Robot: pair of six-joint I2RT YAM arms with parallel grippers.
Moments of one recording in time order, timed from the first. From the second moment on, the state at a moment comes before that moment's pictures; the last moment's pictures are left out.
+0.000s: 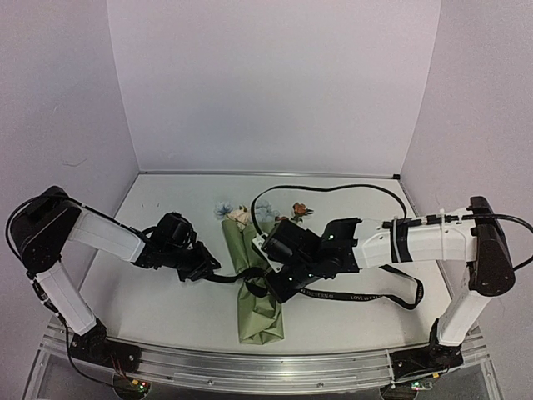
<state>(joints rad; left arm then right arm) -0.65 1.67 0.66 0.16 0.28 -1.10 1.19 1.76 1.29 -0.61 0.14 0.41</state>
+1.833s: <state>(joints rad) -0.58 1.52 0.60 0.03 0.18 -0.97 1.19 1.75 1.30 -0.89 0.22 0.17</state>
